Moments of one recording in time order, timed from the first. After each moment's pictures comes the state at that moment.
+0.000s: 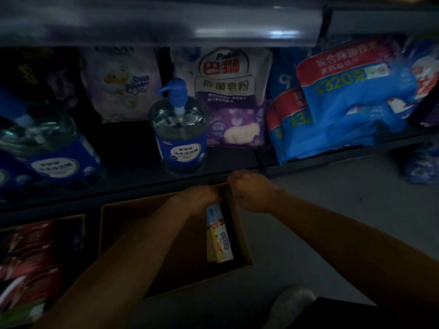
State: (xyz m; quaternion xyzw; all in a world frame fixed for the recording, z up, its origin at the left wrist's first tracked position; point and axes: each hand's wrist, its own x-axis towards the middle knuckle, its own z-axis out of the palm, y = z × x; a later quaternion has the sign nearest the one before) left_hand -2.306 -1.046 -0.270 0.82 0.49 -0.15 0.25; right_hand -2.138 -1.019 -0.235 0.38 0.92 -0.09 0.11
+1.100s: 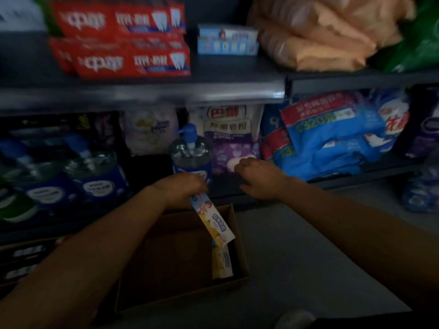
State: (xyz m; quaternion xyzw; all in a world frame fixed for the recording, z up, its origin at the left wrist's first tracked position) left_hand -2.354 -1.069 -0.146 0.86 0.48 -0.11 0.10; right_hand -2.126 -1.012 -0.130 0.35 0.93 0.02 0.05
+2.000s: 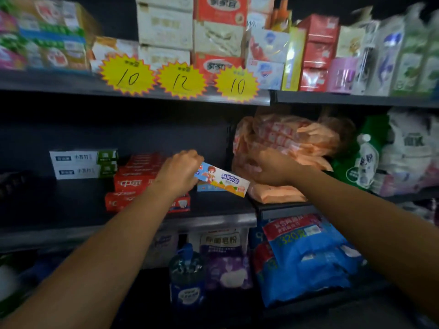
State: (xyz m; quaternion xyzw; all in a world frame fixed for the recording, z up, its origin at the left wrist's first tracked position) left_hand -2.332 -1.046 0.156 0.72 0.63 0.17 -0.25; right_hand -2.100 -0.971 0.178 0.37 0.90 0.16 -0.18
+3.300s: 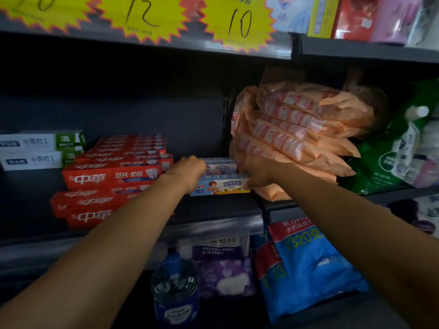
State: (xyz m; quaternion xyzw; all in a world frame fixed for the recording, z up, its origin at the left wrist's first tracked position) left_hand -2.320 -0.920 0.112 0.71 0.70 0.01 -0.07; right_hand -2.141 -0.828 0.107 0.44 0.90 0.03 0.02
